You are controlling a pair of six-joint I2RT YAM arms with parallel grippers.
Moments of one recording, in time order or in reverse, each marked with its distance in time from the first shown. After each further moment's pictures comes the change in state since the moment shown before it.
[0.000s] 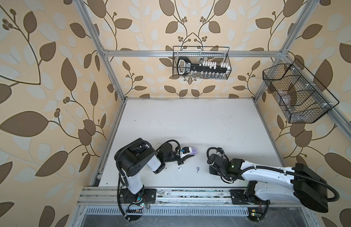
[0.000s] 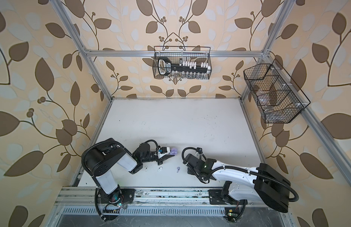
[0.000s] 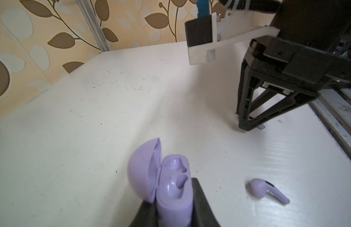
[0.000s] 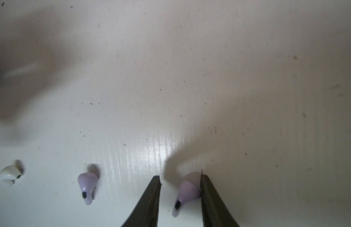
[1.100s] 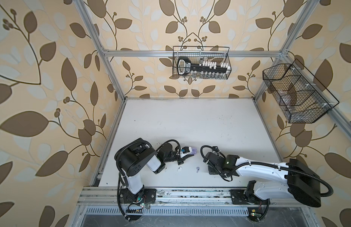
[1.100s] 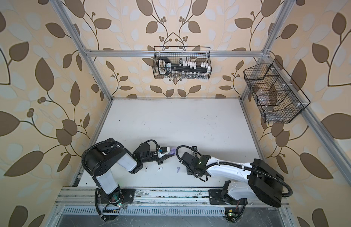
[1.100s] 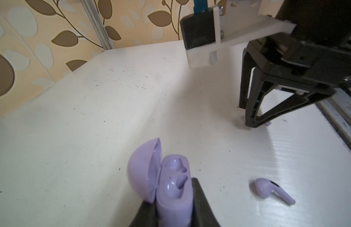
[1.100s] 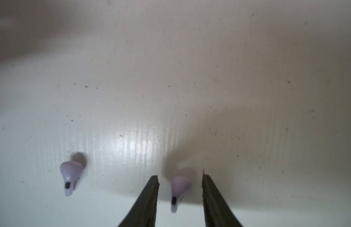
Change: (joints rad) left arm 0.000 0.002 0.000 0.000 -0.018 0.000; right arm 0.012 0.087 0.111 -0.147 0.024 -0.157
